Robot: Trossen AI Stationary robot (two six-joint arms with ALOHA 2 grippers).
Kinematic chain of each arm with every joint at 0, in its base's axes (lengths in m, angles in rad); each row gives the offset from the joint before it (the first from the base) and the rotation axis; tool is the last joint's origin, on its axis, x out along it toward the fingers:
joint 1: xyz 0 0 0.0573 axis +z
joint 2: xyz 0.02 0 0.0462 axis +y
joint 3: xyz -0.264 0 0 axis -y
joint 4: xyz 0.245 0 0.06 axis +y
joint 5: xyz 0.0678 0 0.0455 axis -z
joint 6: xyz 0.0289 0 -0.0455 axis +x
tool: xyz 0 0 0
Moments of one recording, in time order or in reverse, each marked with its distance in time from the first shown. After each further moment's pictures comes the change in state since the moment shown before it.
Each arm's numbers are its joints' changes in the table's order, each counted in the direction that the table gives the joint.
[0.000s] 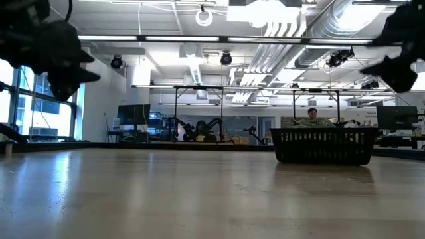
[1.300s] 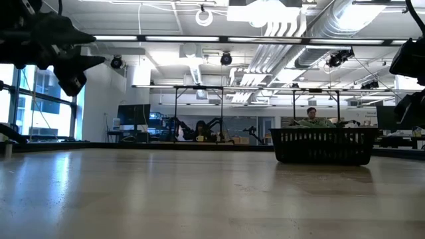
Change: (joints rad) left arm -0.027 -0.049 -0.109 -0.263 0.023 0.000; right arm -0.053 0.002 -0.120 0.218 -0.444 -0.015
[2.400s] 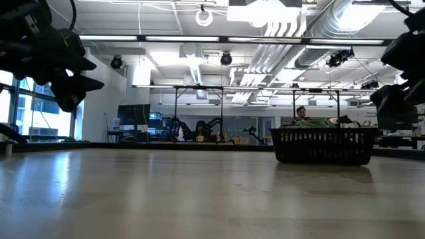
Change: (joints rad) left arm 0.001 0.180 0.005 0.022 0.036 -0.007; right arm -0.440 -0.017 -0.009 -0.091 -0.346 -0.574
